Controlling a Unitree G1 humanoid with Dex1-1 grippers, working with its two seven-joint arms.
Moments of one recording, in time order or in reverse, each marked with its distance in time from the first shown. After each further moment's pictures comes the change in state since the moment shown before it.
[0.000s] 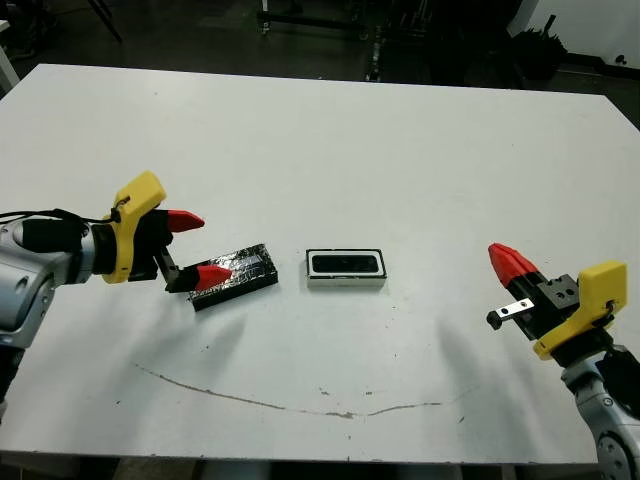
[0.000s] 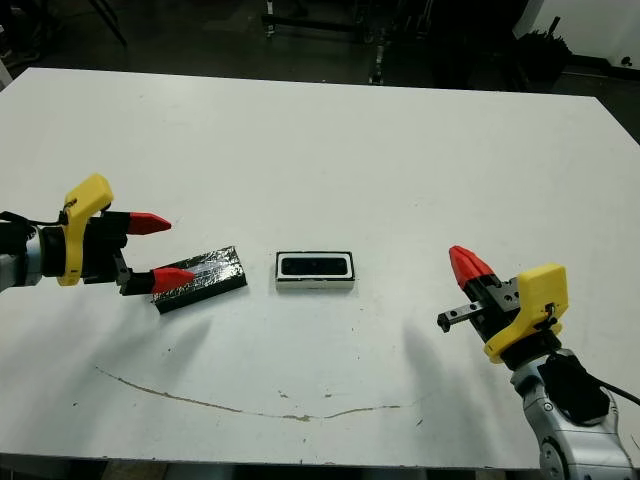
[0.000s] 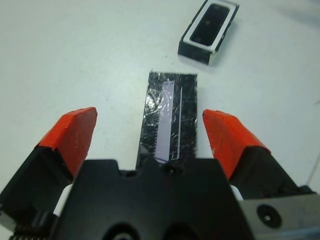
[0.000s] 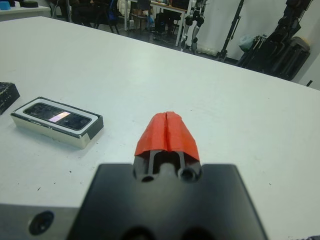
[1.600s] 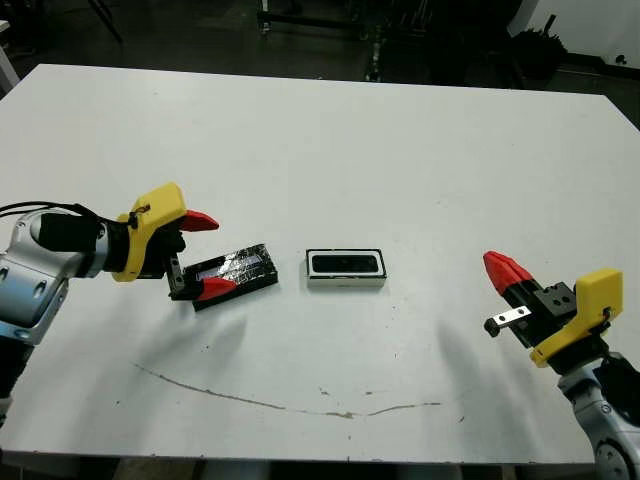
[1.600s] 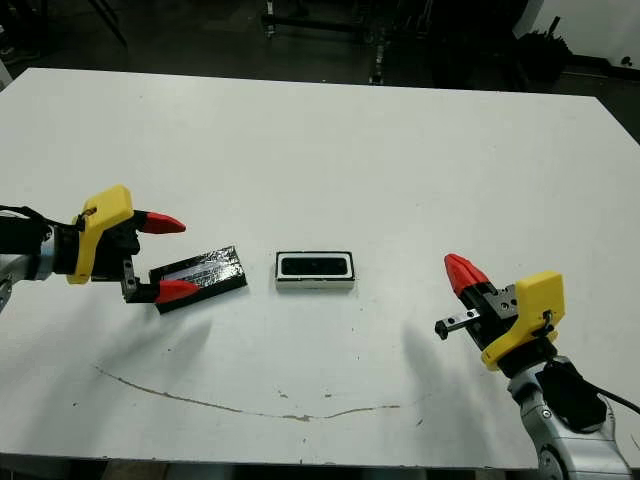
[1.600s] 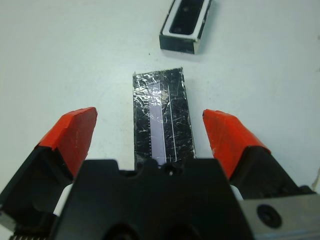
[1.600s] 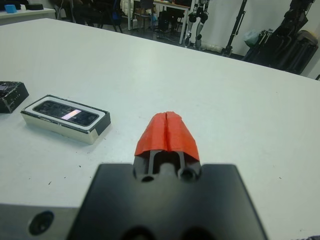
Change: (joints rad) left arm -0.020 0.012 -0.115 0.064 0.154 -0.262 -0.078; right arm 0.028 0.000 0.010 -0.003 0.031 -0.005 0.001
